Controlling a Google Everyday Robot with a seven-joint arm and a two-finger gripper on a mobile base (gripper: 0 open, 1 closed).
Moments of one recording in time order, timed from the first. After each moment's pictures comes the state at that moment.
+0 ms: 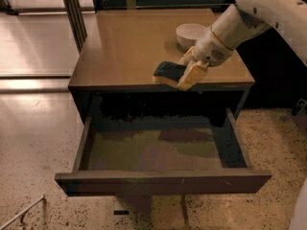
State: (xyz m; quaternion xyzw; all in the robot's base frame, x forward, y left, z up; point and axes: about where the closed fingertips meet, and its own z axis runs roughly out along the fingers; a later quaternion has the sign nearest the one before) arm 0.614 -0.099 0.859 -0.65 0.71 0.18 0.24
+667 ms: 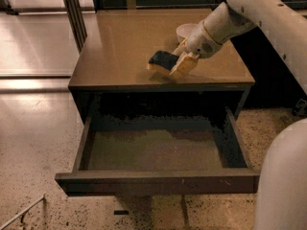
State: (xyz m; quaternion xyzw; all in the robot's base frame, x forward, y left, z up) arm 0.673 -0.084 0.856 -0.63 0.70 0.17 0.28
